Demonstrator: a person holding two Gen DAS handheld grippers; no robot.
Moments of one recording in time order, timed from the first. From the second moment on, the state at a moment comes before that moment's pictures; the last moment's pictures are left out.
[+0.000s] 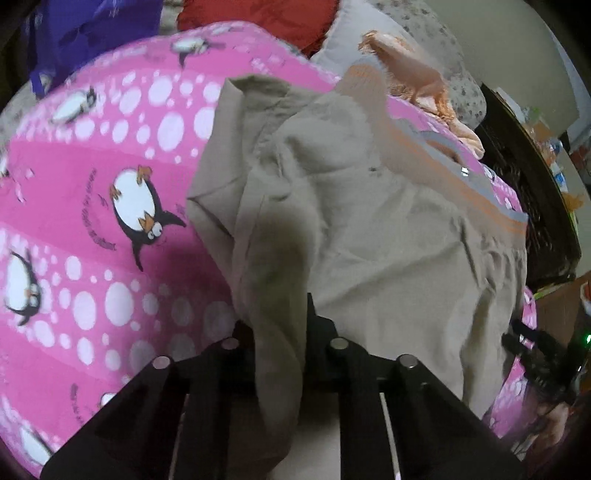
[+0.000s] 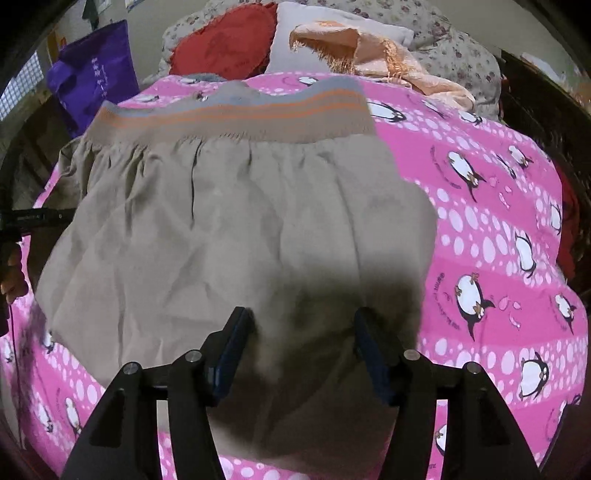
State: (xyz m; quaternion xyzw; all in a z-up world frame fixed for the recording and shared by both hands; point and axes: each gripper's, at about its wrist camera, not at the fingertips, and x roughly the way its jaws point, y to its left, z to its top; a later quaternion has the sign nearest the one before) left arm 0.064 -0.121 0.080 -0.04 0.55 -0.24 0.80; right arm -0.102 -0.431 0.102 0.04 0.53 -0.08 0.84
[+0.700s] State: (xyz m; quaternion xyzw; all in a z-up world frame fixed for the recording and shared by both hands) left arm -0.039 -0.267 0.192 -0.03 0.52 -0.36 0.77; right arm -0.135 -0.582 0.105 0.08 0.56 -0.20 0.80
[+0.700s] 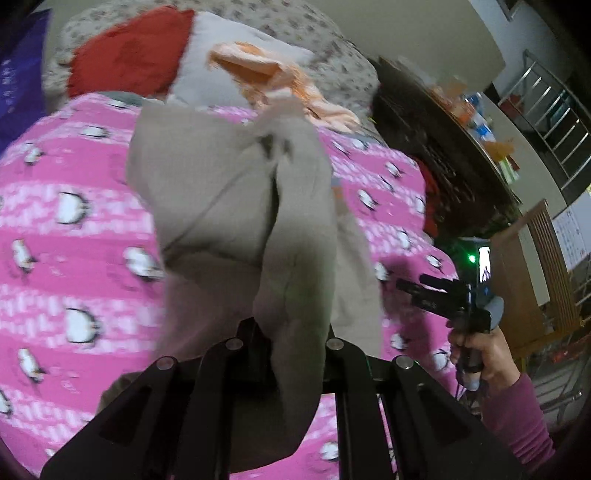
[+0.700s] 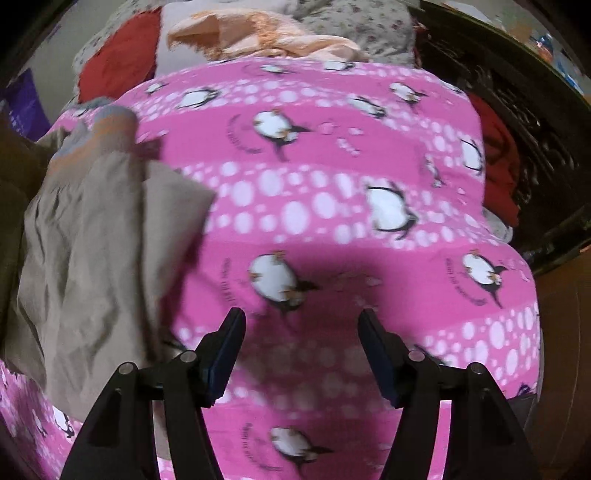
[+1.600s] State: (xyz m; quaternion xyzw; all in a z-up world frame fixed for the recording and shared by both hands) left arm -0.075 -0.325 0.164 0.00 0.54 -0.37 0.76; right arm -0.221 -0.537 0.094 0.08 0.63 -0.15 0.76
